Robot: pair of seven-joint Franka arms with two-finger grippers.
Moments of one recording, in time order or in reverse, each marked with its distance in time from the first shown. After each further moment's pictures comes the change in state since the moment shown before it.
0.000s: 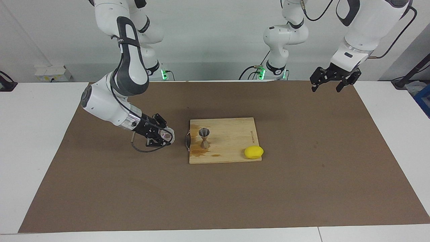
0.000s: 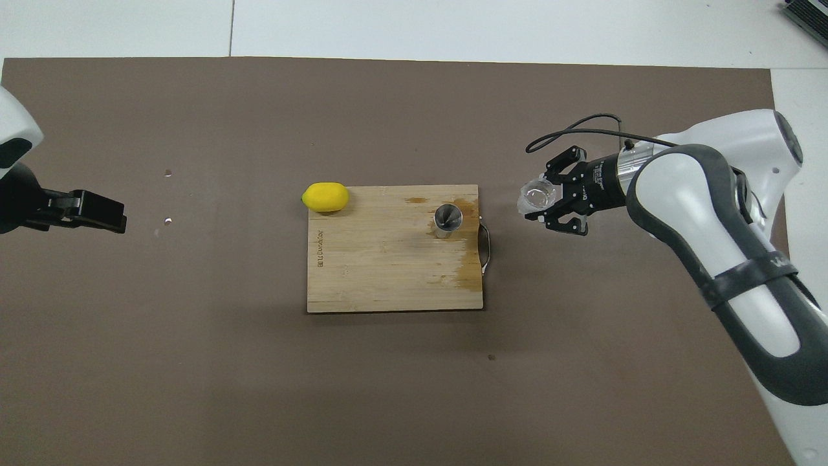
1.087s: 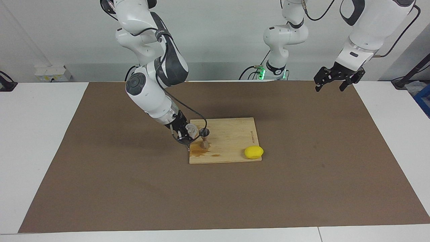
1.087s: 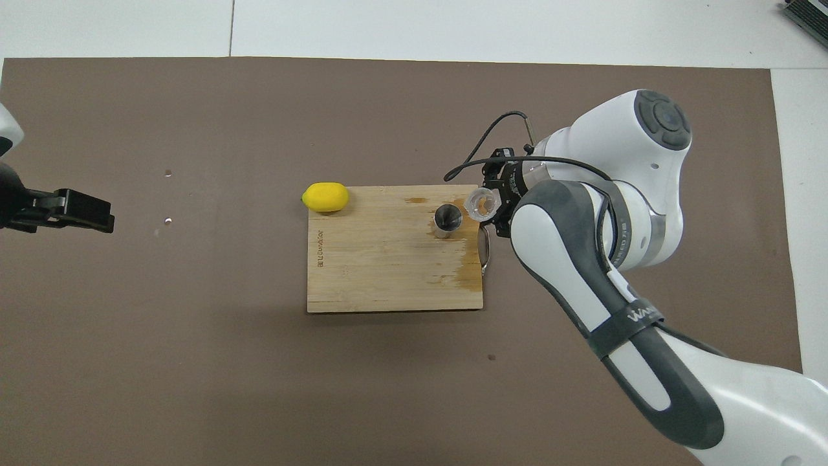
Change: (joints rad) left arm 0.025 -0.007 0.001 -0.003 0.000 0.000 -0.003; right arm 0.200 0.043 -0.001 0.124 -0.337 0.012 0.094
